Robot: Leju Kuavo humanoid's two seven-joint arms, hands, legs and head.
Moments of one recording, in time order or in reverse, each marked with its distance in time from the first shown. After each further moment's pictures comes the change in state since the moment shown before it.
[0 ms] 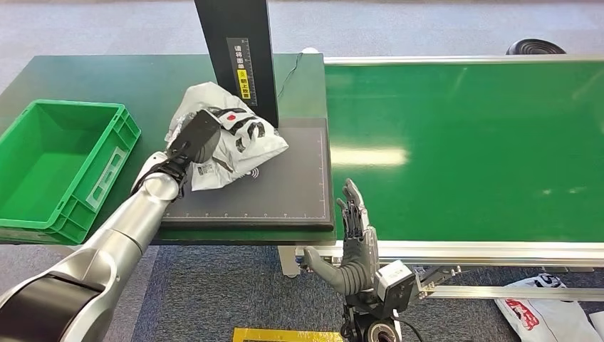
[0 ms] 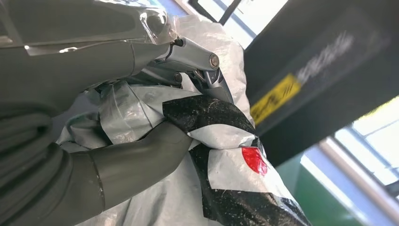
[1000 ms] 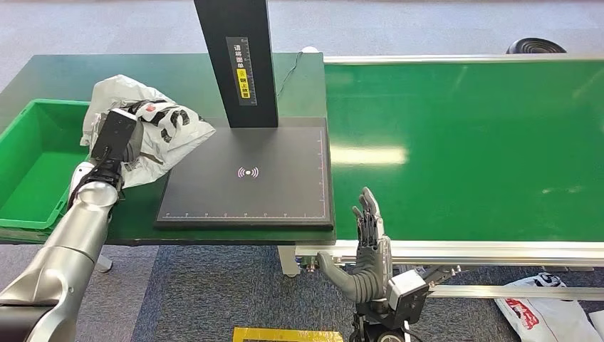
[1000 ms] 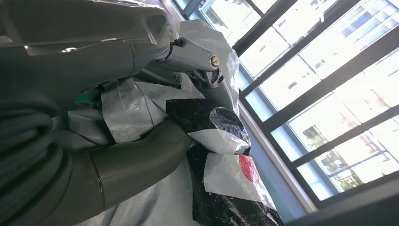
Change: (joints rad) left arm 0.126 0.200 0.216 -0.156 -0.003 0.097 -0.066; right arm 0.083 0.032 -0.074 -0.055 0.035 0.004 0.001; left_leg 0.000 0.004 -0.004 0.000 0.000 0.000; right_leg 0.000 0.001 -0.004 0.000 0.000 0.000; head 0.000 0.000
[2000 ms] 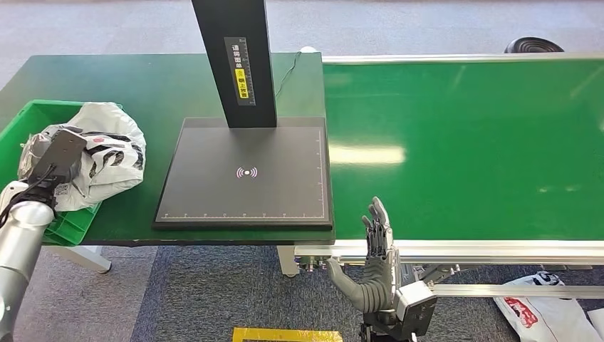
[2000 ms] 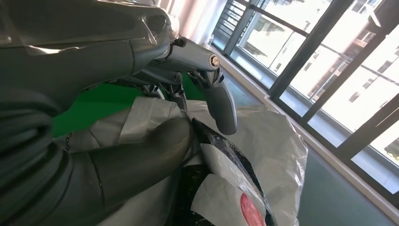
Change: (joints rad) left arm 0.053 0.257 0.012 0.018 -0.077 -0.039 0.075; right arm 0.050 -0.021 -0.002 -0.029 -0.008 -0.037 -0.001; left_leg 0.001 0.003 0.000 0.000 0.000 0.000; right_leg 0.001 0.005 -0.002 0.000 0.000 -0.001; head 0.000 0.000
